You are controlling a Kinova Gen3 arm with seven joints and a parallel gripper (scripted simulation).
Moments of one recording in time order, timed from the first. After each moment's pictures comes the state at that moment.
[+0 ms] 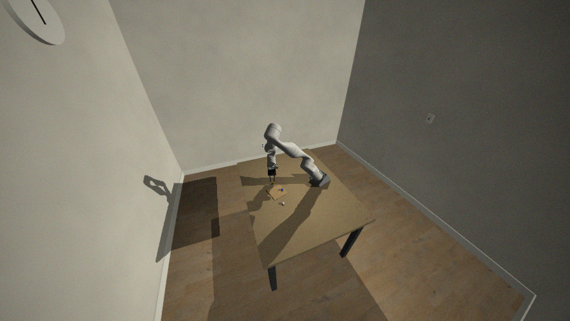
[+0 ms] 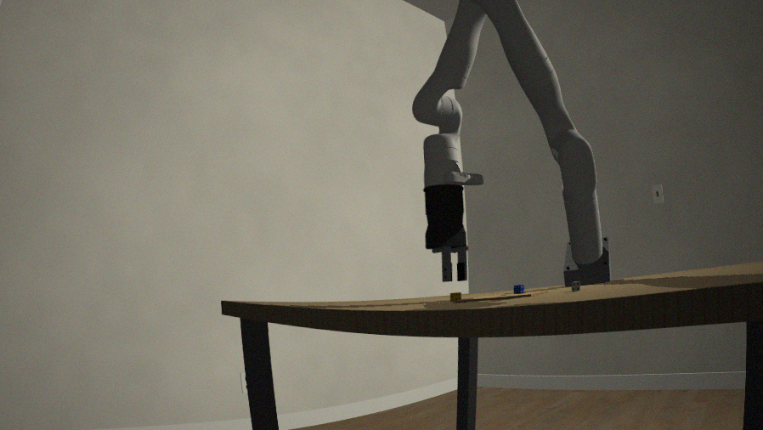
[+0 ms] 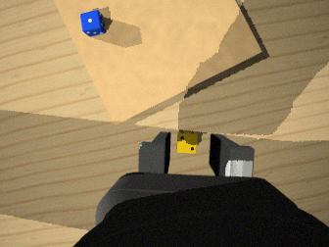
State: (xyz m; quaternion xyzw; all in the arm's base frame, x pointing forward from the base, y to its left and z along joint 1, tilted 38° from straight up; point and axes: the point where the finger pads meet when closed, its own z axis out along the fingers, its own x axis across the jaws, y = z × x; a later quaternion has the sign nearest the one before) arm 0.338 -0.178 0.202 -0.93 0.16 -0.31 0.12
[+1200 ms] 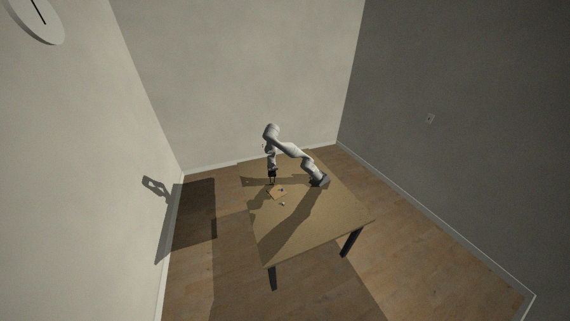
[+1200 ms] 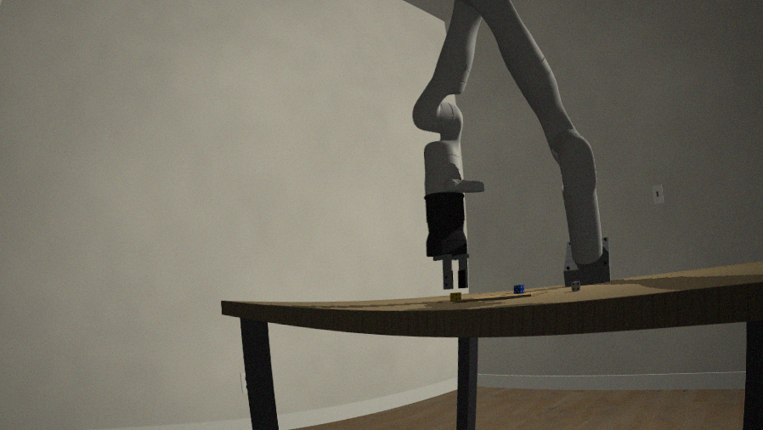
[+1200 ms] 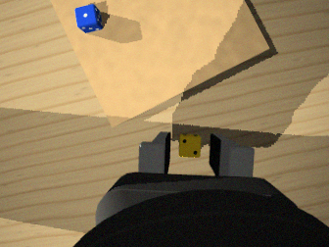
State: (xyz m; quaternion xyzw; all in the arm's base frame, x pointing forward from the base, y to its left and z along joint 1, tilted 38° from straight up) arm 0.346 -0.175 0.190 -0.93 0.16 -0.30 0.12
